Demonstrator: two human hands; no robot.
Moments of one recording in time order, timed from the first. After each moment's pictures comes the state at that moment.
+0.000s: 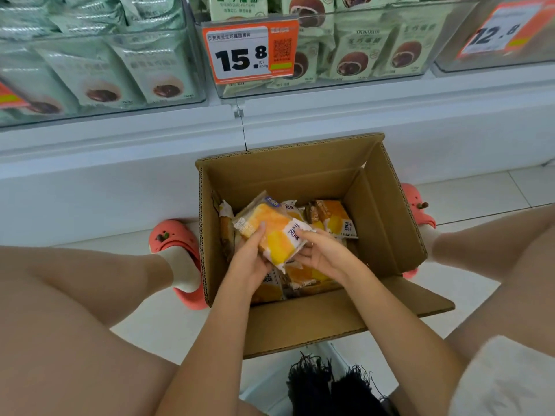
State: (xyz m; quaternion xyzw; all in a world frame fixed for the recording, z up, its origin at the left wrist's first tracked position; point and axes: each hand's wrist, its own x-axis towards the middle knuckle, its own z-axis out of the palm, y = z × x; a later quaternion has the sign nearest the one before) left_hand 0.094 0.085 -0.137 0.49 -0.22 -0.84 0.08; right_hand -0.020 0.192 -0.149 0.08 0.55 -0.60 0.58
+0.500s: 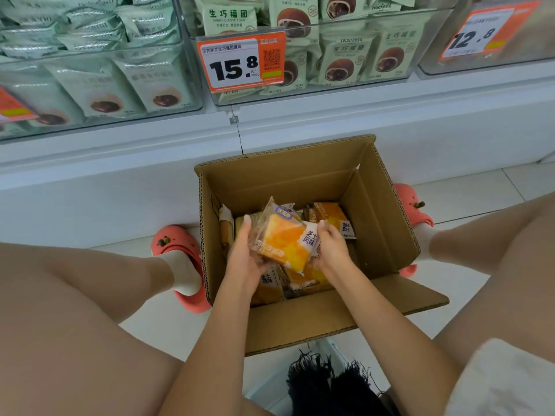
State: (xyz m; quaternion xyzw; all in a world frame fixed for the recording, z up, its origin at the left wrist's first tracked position) left_hand 0.100 0.090 -0.121 0.50 -0.30 -0.81 0.09; right_hand -0.012 0.197 -0.149 0.14 0.65 -0.63 0.41
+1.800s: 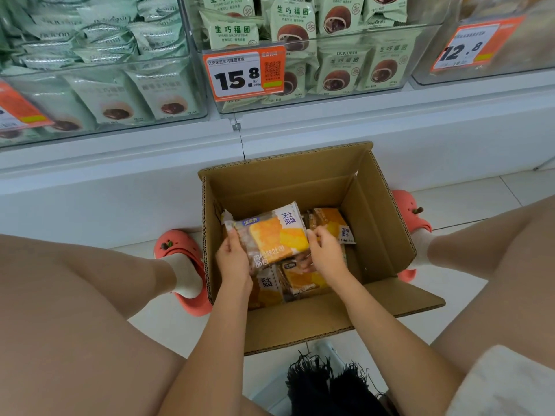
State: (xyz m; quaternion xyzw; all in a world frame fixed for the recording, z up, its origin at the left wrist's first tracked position) left_hand 0.105 0.088 -0.120 0.57 -0.38 -0.69 0.24; right_hand -0.001 0.204 -0.139 -0.13 0.81 -0.47 0.33
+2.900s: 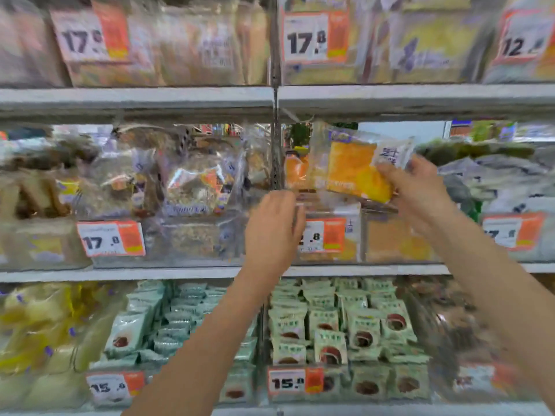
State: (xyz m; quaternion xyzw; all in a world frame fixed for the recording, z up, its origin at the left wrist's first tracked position) left_hand -0.040 -0.062 0.310 0.16 -0.82 0.04 0.55; right_hand -0.202 0.072 0.377 -0.37 0.55 -0.75 0.04
